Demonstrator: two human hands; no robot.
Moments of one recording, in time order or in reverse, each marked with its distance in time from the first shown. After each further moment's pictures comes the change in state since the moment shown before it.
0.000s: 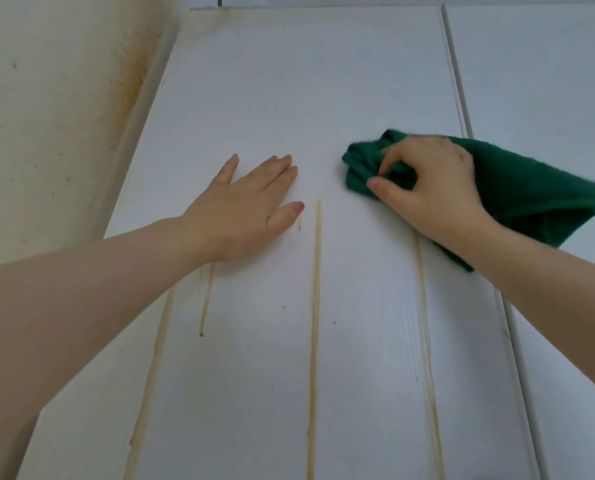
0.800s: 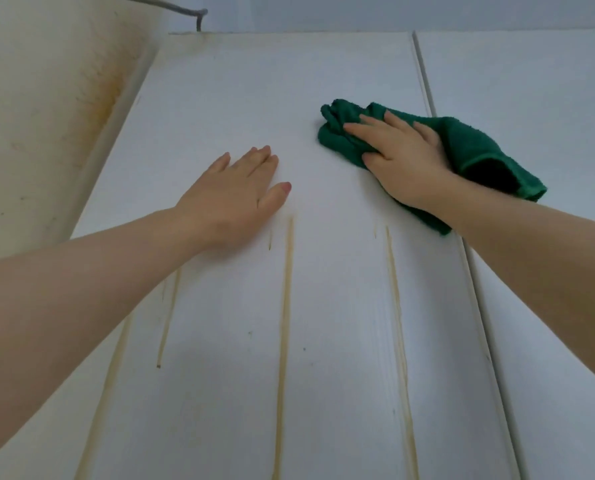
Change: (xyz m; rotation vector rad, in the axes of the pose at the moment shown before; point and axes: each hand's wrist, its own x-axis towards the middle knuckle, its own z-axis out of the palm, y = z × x) left_hand 0.038 0.006 -0.009 -0.077 0.116 -0.080; right_hand 0.055 0.012 -0.003 -0.135 -0.305 0.094
